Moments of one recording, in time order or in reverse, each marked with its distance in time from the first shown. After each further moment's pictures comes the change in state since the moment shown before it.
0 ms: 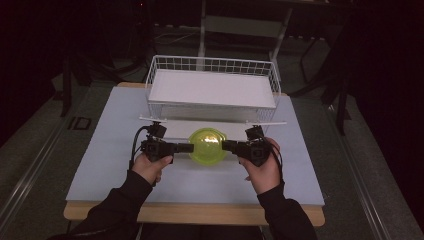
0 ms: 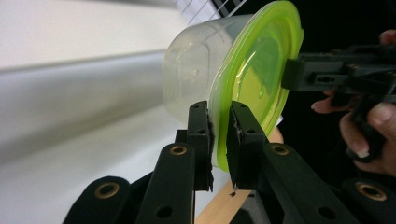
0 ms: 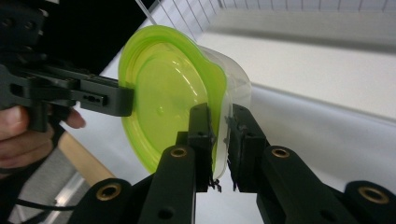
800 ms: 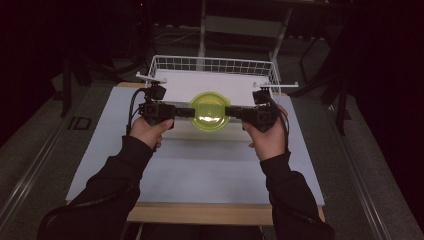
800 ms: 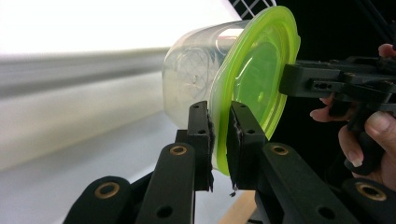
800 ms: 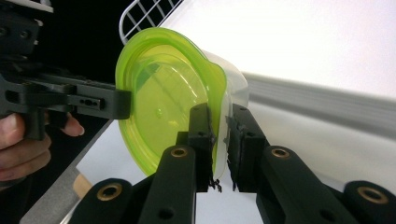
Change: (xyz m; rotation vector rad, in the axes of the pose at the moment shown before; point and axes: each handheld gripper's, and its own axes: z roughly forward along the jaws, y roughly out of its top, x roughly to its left) left arm -0.034 0.081 -0.026 -0.050 0.058 0.032; right arm 0.008 0.081 -0.024 -0.083 -0.002 -0.008
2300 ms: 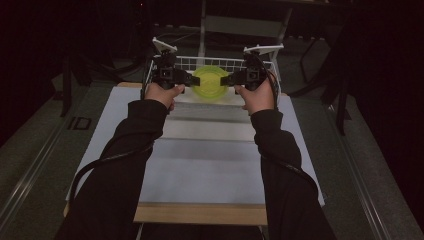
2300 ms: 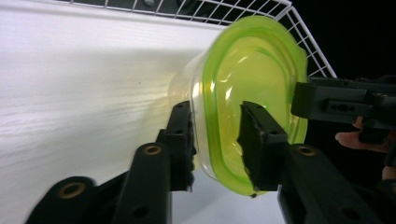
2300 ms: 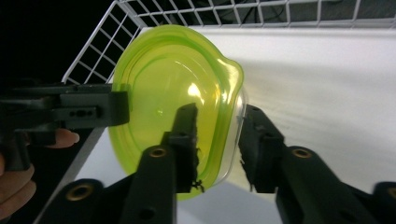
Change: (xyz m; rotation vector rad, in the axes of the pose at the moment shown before) left arm 0.024 0.086 0.039 -0.018 0.152 -0.078; right arm -0.033 0.088 0.053 0.092 -0.085 0.098
